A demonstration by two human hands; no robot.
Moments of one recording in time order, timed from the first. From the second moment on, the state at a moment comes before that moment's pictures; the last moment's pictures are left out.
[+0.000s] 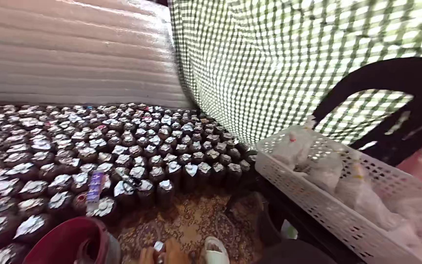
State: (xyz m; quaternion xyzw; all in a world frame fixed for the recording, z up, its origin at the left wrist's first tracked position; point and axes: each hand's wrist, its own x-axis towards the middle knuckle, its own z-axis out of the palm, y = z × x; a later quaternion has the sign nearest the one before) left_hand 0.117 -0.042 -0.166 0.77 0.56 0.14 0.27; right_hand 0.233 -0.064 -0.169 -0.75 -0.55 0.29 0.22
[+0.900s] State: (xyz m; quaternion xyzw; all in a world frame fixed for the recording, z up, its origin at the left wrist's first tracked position) left_hand 0.119 -0.032 -0.202 0.71 0.61 0.01 0.35; right_hand 0.301 -0.067 -0.143 -0.66 -0.21 0.55 0.48
